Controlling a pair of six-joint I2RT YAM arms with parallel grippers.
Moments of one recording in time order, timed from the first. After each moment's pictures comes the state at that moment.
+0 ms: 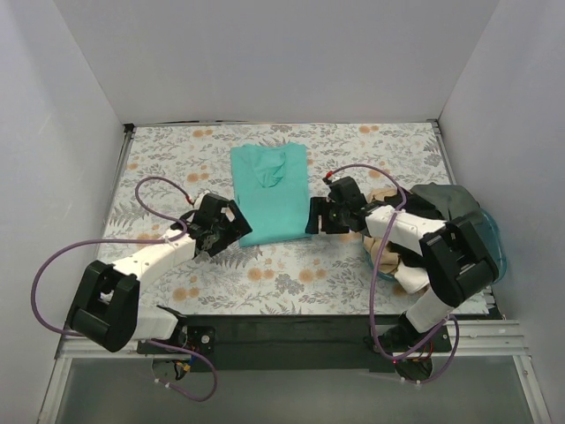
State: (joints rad) left arm -0.45 1.32 0.71 -0.29 -0.10 -0.92; right arm 0.58 1.60 0.91 -0.17 -0.15 0.45
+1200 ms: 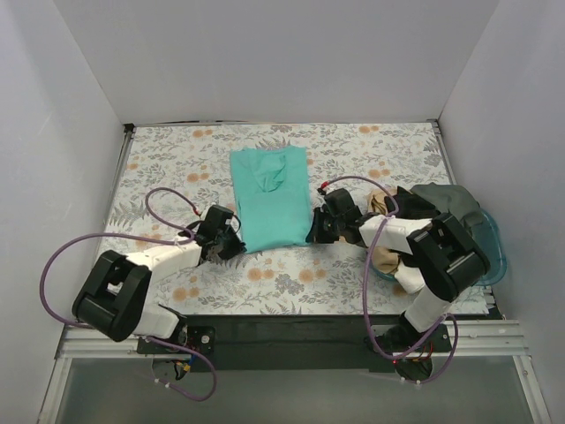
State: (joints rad) left arm -0.47 1.42 0.60 -0.13 -0.04 -0.97; right arm 0.61 1.68 0.80 0.03 -0.20 0.55
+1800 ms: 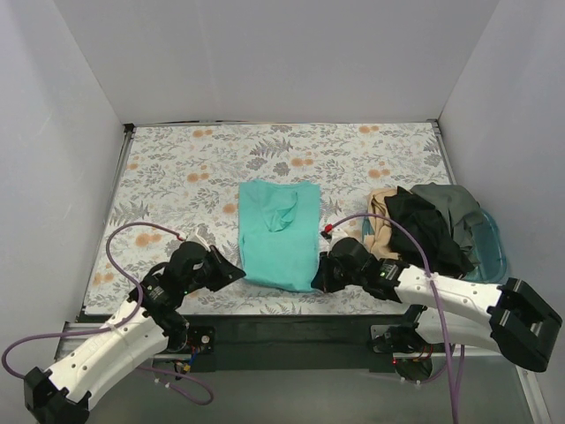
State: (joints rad) left arm -0.66 0.55 0.37 -0.49 0.08 -1.10; right arm 0.97 1.10 0.43 -0.12 -0.08 0.69
